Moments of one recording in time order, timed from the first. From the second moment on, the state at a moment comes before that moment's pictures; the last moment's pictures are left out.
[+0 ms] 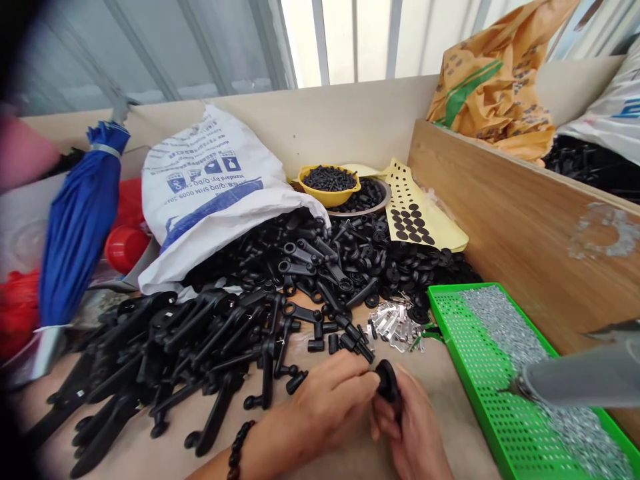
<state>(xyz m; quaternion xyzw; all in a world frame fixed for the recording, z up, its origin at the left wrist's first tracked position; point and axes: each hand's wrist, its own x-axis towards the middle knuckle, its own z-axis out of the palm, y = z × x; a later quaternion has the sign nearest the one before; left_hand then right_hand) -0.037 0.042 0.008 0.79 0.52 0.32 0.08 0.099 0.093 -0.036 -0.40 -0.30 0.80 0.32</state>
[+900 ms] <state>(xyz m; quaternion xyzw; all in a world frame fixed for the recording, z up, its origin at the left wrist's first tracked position) -0.141 0.088 0.002 0.71 0.70 -0.01 0.04 0.106 0.113 -0.025 -0.35 -0.46 0.72 0.38</state>
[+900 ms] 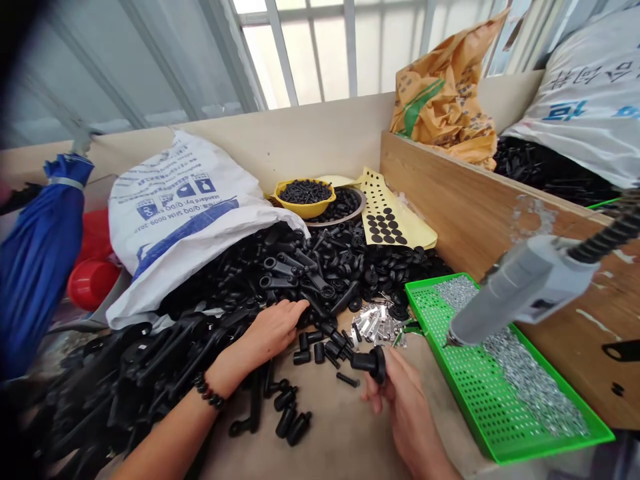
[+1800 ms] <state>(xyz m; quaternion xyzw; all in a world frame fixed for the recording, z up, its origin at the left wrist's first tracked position) -0.044 0.054 -0.001 0.38 0.54 0.57 0.49 0.108 0.123 -0.017 -0.37 -0.48 0.66 0.44</state>
